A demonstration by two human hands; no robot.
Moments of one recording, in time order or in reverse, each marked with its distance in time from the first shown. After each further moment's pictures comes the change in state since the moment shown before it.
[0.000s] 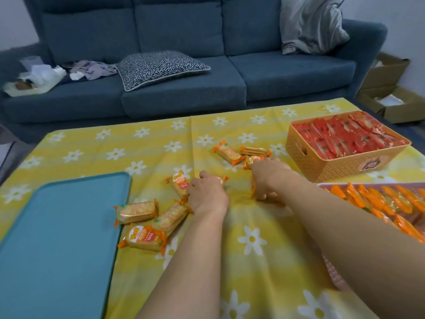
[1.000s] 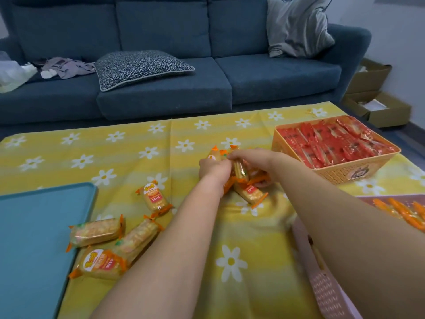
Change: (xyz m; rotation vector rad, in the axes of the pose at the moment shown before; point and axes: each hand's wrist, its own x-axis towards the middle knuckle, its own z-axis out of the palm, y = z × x) left_hand 0.070 0.085 0.039 -0.998 -0.209 -0.201; right_hand 0.047 0.046 -0.015 1.224 -0.177 0.139
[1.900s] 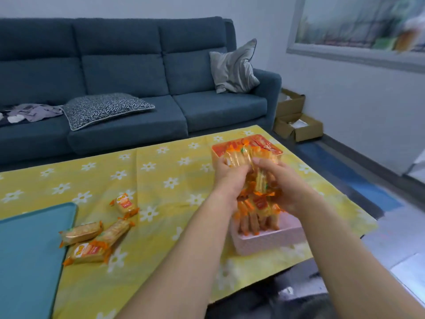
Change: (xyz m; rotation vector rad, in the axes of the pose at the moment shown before) left_hand -0.265 0.027 0.054 -0.204 -0.438 0.212; right_hand -0.246 0.122 -0.091 0.674 0.213 -0.323
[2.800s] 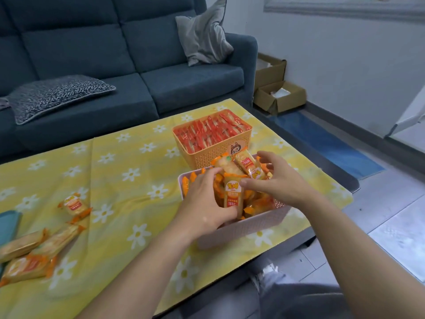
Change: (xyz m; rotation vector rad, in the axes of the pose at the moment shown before) left_hand -0.016 -0.062 0.010 1.056 -0.229 0.333; right_hand 0.019 0.048 -0.108 -0.693 0.089 -0.157
